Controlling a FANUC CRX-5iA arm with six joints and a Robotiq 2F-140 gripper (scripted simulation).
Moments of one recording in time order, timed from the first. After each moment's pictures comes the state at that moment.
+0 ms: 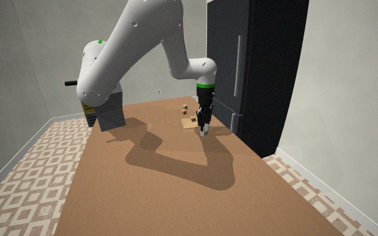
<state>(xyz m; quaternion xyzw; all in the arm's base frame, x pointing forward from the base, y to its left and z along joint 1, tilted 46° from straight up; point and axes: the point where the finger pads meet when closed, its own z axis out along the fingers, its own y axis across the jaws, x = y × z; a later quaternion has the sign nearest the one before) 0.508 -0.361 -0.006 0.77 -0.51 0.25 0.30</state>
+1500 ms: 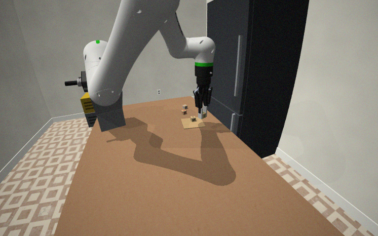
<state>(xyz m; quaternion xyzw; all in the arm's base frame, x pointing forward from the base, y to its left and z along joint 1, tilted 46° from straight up) 0.502 -0.270 0.046 0.74 -0.55 0.26 0.28</state>
